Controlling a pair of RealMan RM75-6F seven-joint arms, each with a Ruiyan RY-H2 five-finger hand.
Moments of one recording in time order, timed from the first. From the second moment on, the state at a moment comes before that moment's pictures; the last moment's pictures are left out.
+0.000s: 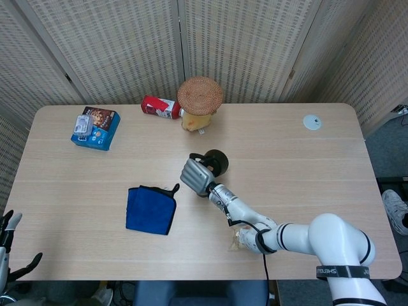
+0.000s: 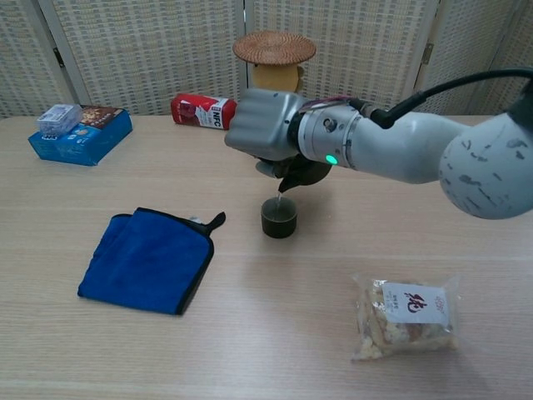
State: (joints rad) left arm 0.11 -1.17 0.00 -1.63 1.57 1.67 -0.02; right arm 1.25 -1.72 0.04 -1.22 -0.97 0.82 -1.14
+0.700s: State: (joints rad) left arm 0.11 -1.17 0.00 -1.62 1.57 1.68 -0.03; right arm 1.26 -1.71 0.02 -1.25 -0.97 0.83 -1.21
